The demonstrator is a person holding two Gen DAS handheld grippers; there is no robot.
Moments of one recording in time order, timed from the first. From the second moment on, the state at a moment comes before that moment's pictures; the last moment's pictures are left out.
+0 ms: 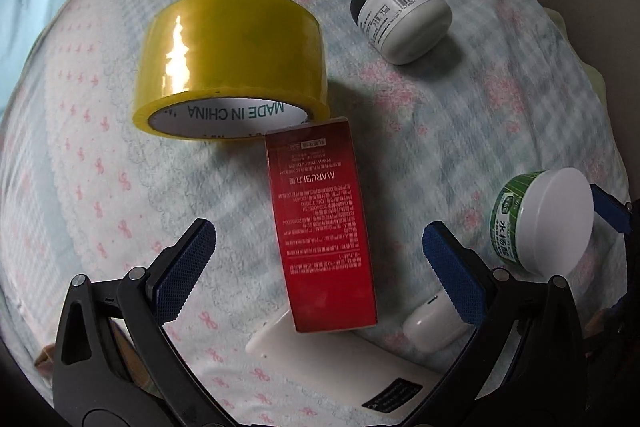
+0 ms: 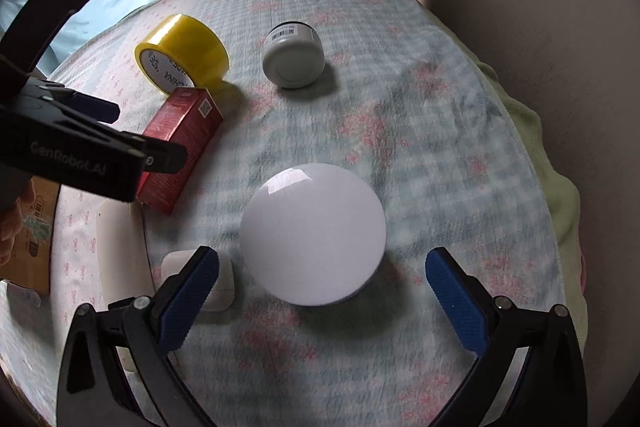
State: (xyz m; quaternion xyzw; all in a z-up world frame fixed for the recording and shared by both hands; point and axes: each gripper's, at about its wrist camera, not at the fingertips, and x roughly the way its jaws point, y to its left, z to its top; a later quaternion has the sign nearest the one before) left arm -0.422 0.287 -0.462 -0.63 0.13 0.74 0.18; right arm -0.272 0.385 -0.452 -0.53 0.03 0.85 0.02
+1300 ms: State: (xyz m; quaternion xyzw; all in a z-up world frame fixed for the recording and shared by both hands) left arm -0.420 0.289 -0.480 -0.66 0.09 0.72 0.18; right arm -0.296 0.389 -0.467 -0.54 0.04 0.84 0.05
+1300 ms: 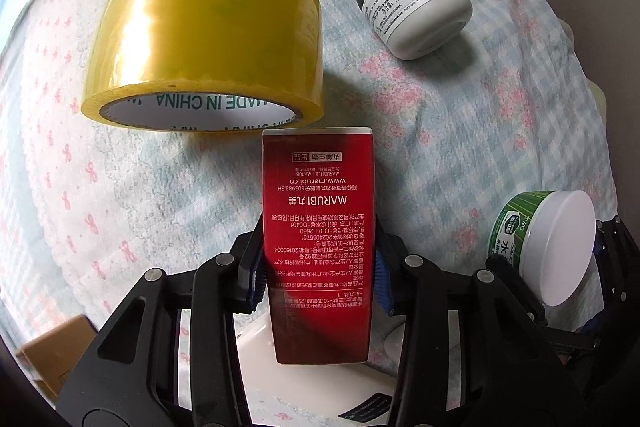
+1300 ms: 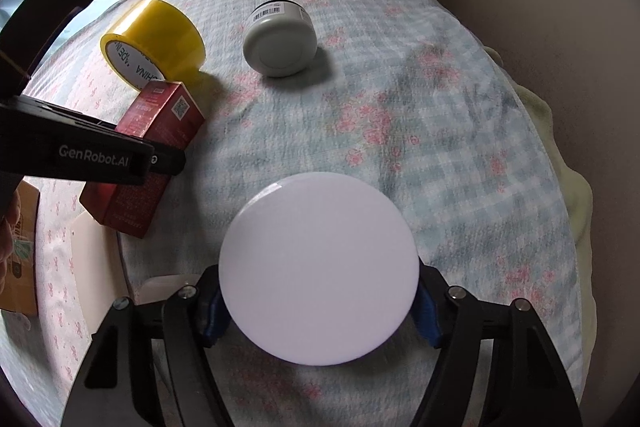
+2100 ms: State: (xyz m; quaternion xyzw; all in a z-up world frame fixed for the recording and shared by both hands) left arm -0.380 0.260 -0.459 -0.67 0.08 0.72 0.18; right arm -0.283 0.390 -0.450 -0.53 0.05 0.84 0.06
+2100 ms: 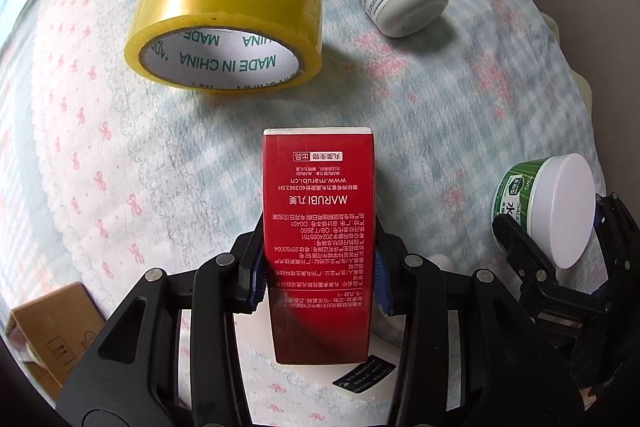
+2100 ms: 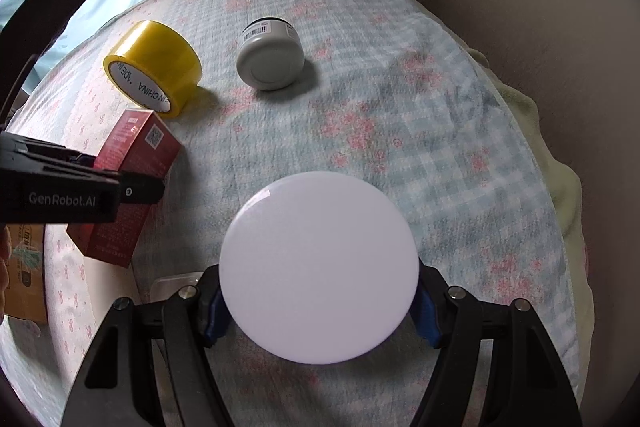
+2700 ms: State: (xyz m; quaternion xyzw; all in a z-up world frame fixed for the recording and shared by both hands) left arm -0.368 0.174 -0.302 -0.60 -0.01 0.78 0.18; right arm -0.276 0.342 -0.308 -0.47 0.01 0.88 0.02
